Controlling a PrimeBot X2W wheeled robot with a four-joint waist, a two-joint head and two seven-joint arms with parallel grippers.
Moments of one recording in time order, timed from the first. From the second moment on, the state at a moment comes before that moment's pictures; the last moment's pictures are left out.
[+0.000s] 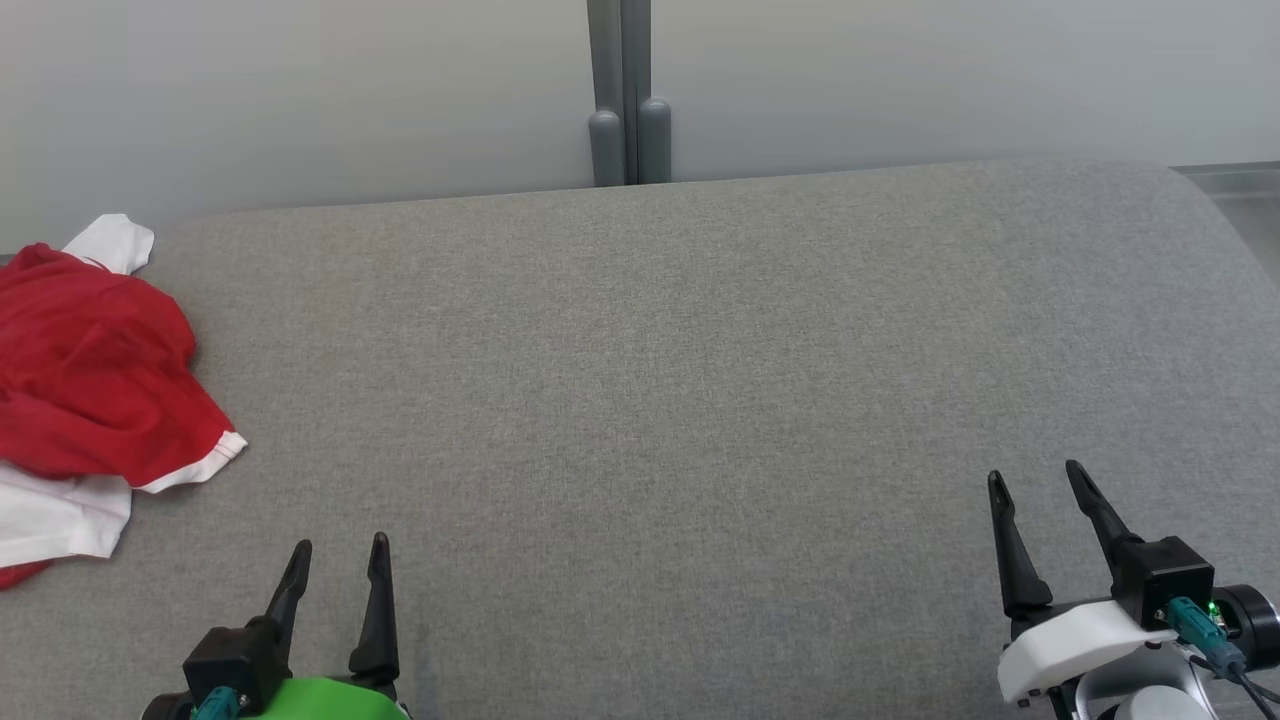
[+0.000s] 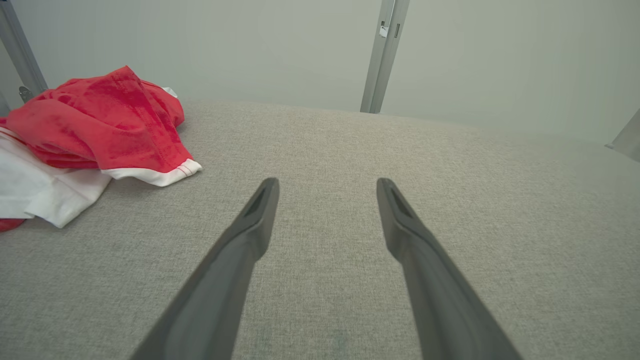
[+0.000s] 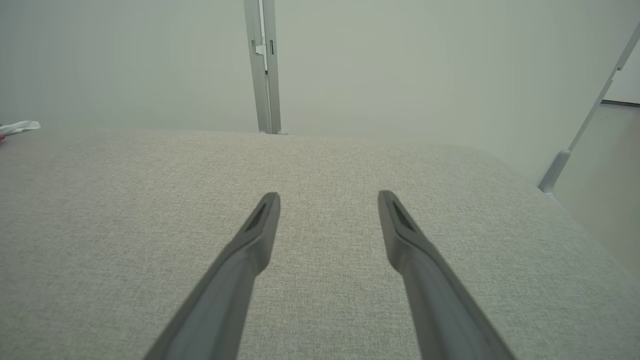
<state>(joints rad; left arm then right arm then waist) 0.02 0.05 -0.01 0.29 -0.21 -0.13 -0.26 0.00 -0.10 -0.01 0.20 0.06 0.13 -0.26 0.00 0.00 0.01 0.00</state>
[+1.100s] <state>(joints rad) 0.01 0.05 -0.02 0.31 -0.24 -0.13 -0.26 0.02 -0.11 -0.01 0.21 0.07 0.13 -0.26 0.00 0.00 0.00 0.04</state>
